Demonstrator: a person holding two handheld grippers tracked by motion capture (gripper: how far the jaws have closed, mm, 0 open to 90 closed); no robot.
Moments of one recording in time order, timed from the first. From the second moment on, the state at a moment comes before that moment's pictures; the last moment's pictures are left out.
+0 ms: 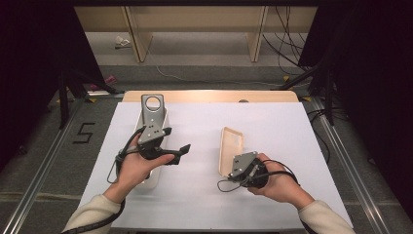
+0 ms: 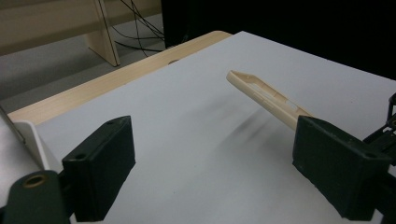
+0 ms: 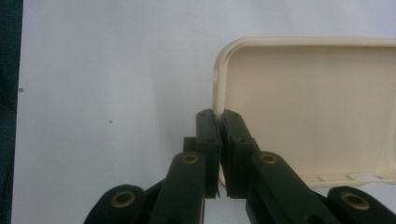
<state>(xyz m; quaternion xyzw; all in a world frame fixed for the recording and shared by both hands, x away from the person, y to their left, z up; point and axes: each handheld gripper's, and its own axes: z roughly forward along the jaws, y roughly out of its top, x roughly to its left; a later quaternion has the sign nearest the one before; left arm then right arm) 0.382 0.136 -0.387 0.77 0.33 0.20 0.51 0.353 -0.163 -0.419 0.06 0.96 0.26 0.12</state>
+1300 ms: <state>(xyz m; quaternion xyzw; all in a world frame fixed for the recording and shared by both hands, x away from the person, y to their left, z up) 0.411 0.085 -0.380 0.79 0.32 0.17 0.50 0.350 -0.157 -0.418 0.06 0.95 0.27 0.12</state>
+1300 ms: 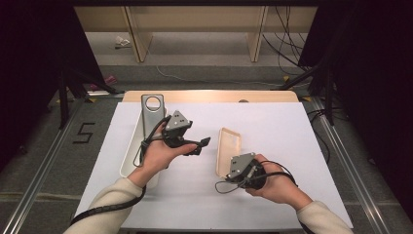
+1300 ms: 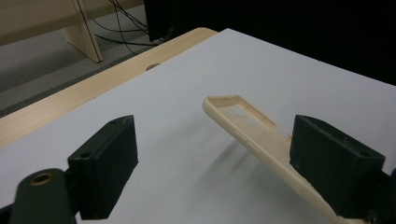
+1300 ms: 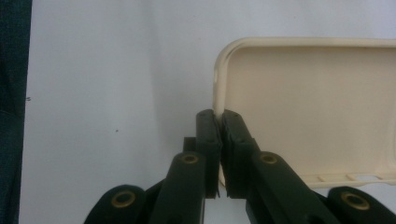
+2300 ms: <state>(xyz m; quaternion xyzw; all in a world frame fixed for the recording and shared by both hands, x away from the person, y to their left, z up) 0.445 0.045 -0.390 0.81 0.33 0.14 0.46 0.348 -0.153 -0.416 0.05 0.95 0.27 0.13</state>
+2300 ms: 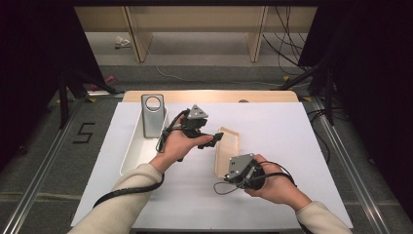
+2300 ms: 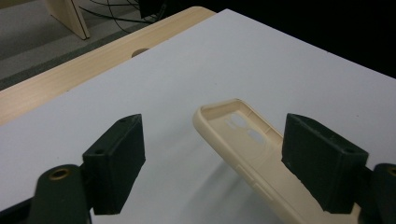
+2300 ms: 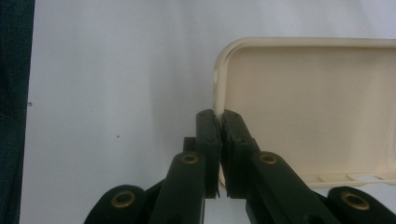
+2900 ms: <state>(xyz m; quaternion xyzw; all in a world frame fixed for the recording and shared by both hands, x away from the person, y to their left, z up) 0.457 0.036 -0.397 0.81 0.35 0.12 0.45 0.347 -0.152 -0.415 0.05 0.95 0.27 0.13</state>
